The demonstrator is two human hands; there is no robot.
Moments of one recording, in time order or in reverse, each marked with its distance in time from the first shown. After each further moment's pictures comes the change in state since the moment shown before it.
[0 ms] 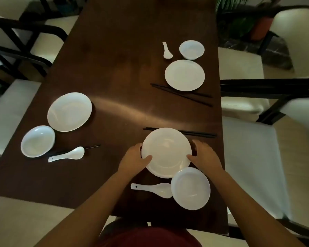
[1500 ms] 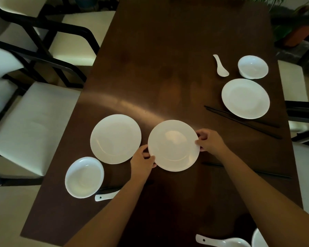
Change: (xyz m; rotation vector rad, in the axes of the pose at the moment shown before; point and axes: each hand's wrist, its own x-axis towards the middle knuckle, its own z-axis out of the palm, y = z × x) left_hand 0.099 -0.101 -0.132 -0.712 0.160 -0.303; right_hand 0.158 -0.200 0.019 0.482 -0.144 0.121
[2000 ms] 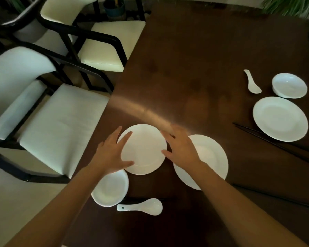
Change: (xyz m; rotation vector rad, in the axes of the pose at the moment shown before) left_hand 0.056 0.019 -0.181 1.192 -0.006 0.449; right_hand -0.007 -0.110 0.125 -0.703 0.059 -0.681
